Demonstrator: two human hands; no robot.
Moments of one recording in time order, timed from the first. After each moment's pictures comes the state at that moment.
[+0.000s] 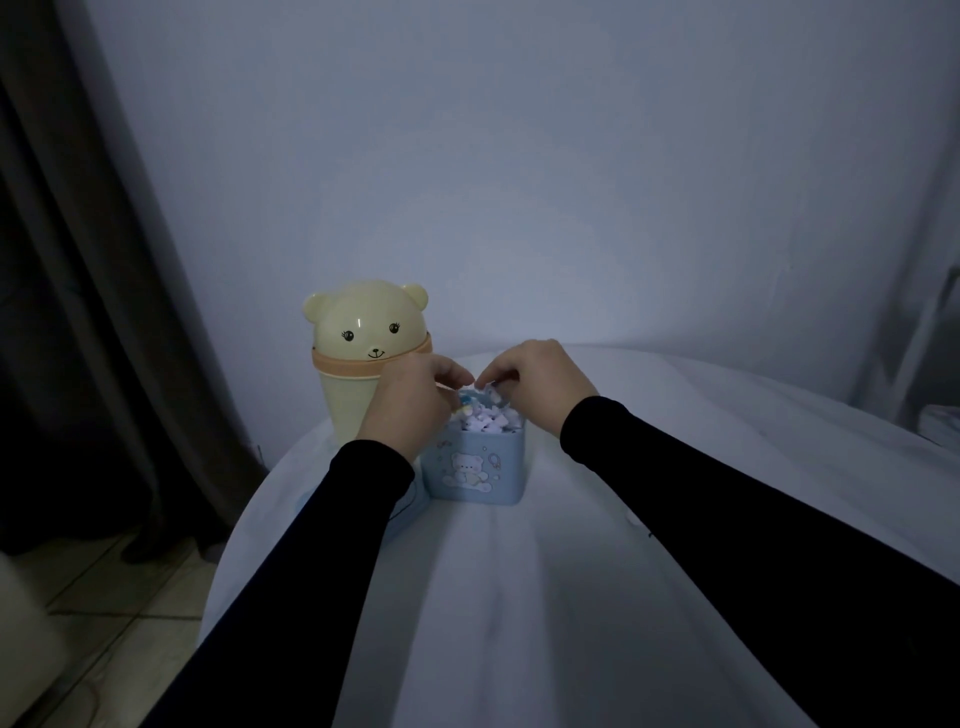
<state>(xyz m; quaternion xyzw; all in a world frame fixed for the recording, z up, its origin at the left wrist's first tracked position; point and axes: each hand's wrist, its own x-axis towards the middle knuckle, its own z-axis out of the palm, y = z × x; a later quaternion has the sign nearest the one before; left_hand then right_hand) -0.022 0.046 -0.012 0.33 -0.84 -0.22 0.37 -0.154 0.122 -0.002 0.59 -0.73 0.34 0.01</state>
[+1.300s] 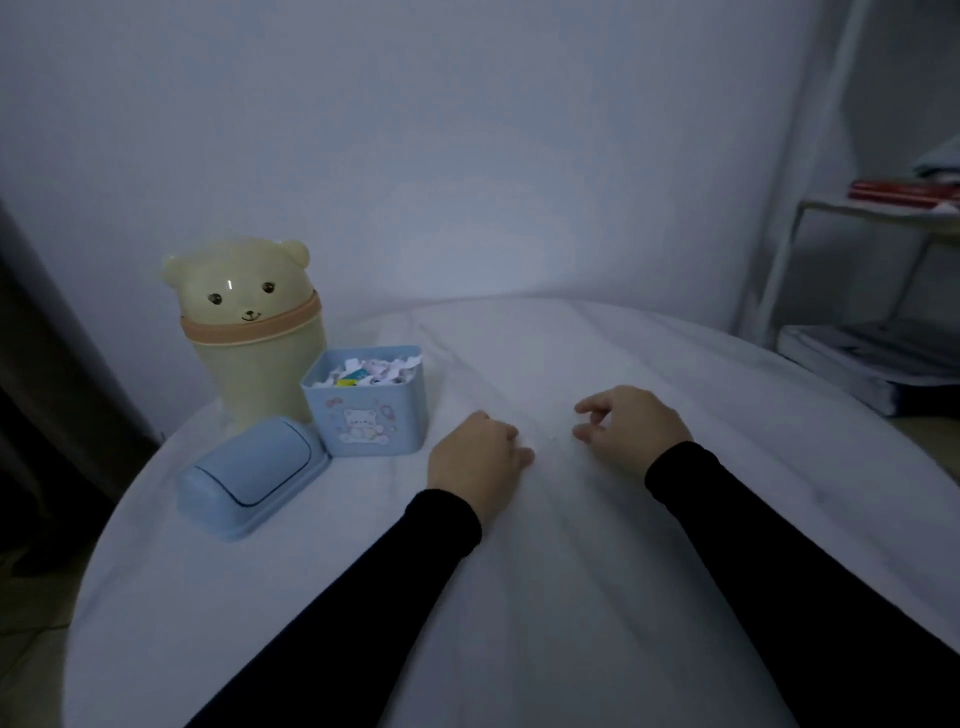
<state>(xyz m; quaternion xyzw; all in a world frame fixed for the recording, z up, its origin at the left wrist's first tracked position) -0.101 0.171 -0.094 0.28 -0.94 -0.13 0.16 -0.233 0.282 -0.079 0.35 -0.91 0.24 -0.02</state>
